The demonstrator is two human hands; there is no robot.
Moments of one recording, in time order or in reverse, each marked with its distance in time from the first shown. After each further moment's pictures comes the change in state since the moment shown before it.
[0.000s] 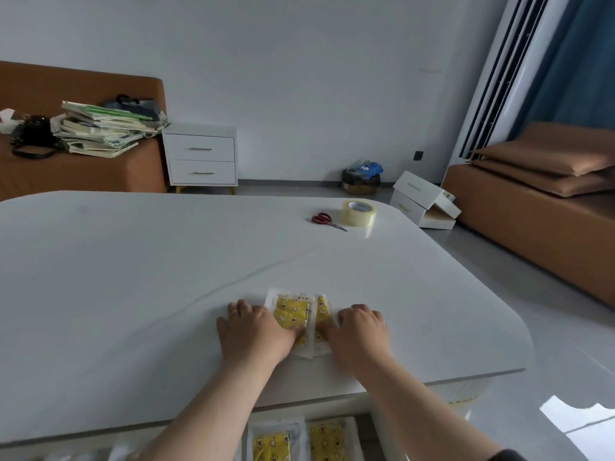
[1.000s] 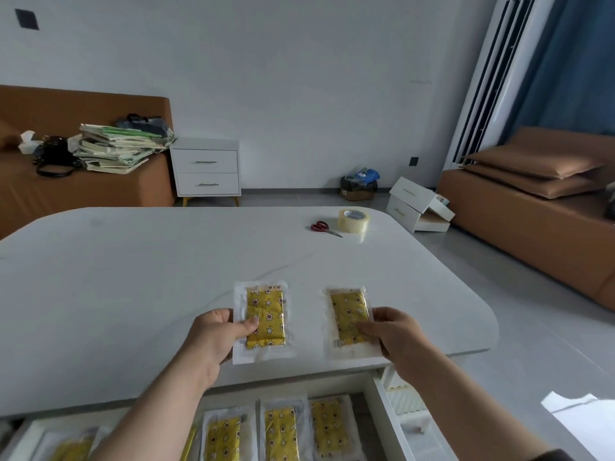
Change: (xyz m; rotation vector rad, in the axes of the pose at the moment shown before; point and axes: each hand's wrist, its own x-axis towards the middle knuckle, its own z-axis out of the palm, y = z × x) left_hand -0.062 -0.068 -0.070 -1.245 -0.201 -0.160; right_hand -0.059 0.038 -0.068 1.111 -0.133 0.306
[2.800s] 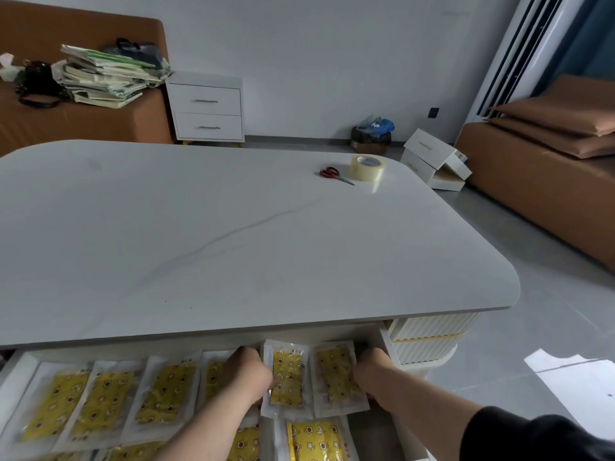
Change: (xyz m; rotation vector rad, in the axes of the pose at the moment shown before) left_hand 0.013 -0.155 0.049 0.919 0.004 -0.301; right_hand 0.011 0.143 0.034 -1.424 -0.303 0.137
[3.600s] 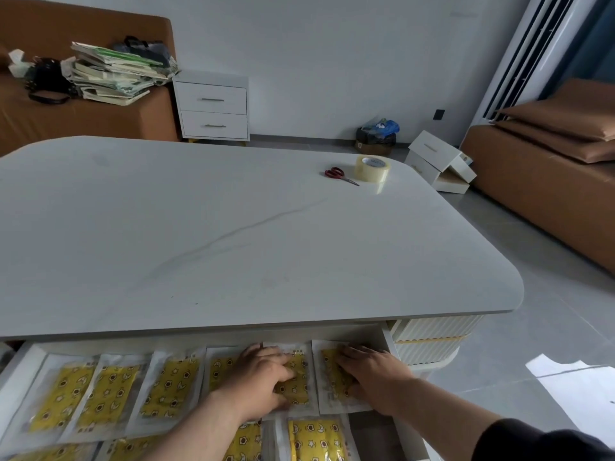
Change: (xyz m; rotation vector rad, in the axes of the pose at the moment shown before) left_hand -0.004 -0.024 -0.002 0.537 -0.017 0.840; right_hand 0.012 0.033 -0.002 -0.404 0.211 -0.618
